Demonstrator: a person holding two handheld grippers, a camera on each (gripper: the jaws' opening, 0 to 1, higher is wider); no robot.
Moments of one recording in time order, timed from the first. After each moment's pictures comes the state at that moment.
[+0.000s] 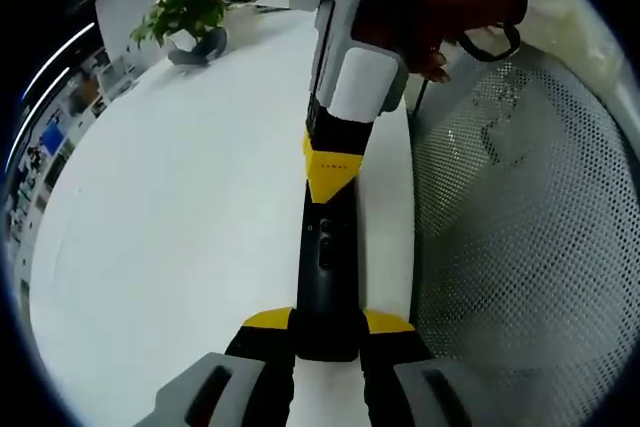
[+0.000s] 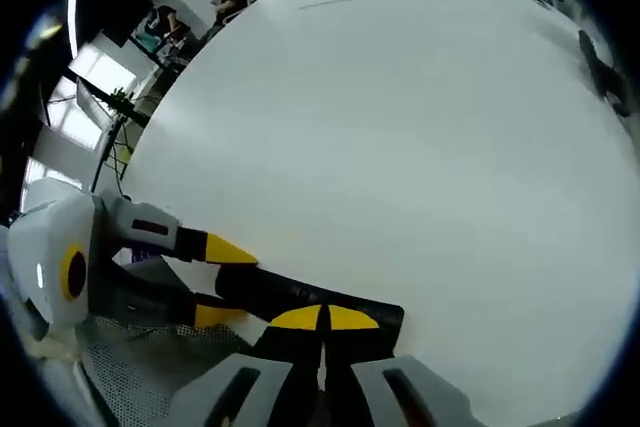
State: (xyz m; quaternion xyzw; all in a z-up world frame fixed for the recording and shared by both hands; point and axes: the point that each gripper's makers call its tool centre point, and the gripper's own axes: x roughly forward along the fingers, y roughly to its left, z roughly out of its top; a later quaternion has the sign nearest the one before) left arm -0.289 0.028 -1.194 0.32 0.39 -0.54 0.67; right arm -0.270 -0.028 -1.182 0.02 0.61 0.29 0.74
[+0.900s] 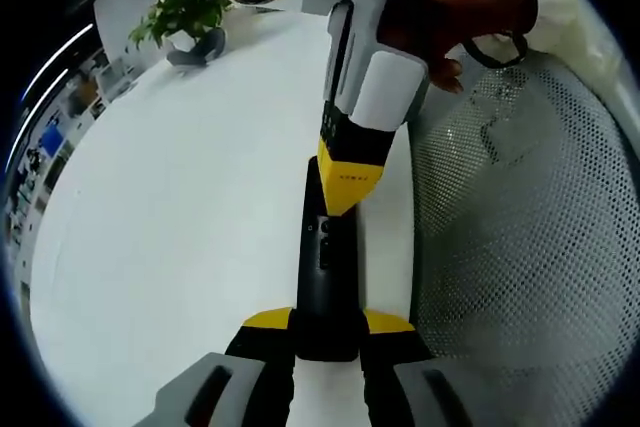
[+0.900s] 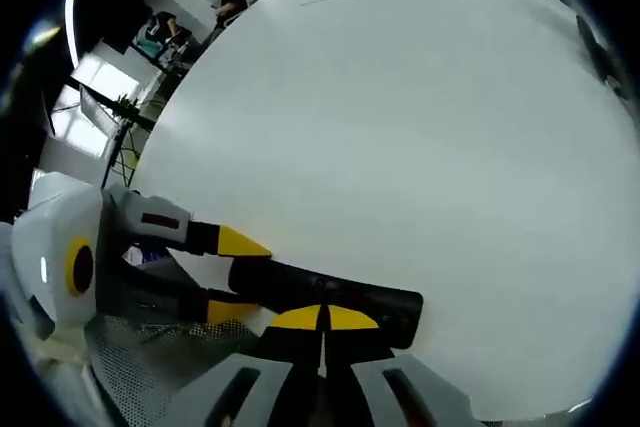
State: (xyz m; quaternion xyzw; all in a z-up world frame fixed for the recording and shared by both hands) left arm -0.289 0.028 -1.194 0.32 0.39 -0.54 0.67; right arm -0.278 -0.022 -1.183 0.05 0.61 0.29 0.73
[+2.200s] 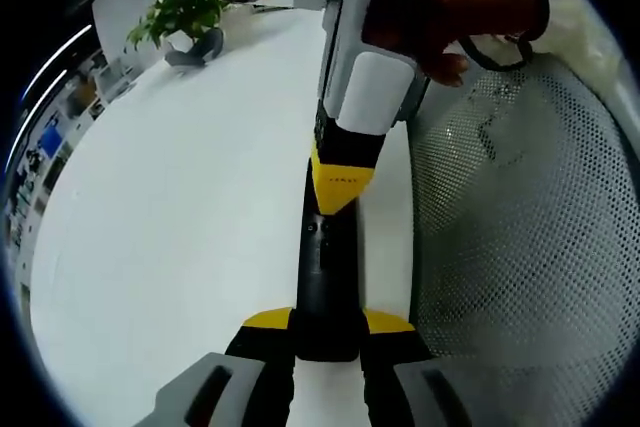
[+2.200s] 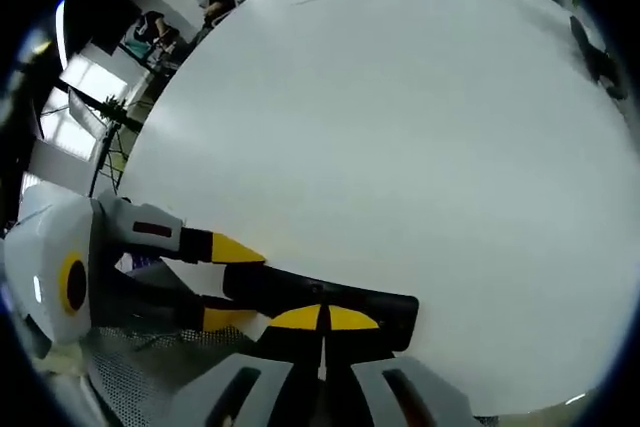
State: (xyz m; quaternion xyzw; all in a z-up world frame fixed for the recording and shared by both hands) left arm -0.289 0.028 -1.194 0.32 0.39 -0.55 0.67; right arm -0.272 -0.021 -1.186 0.03 0.62 0.27 0.74
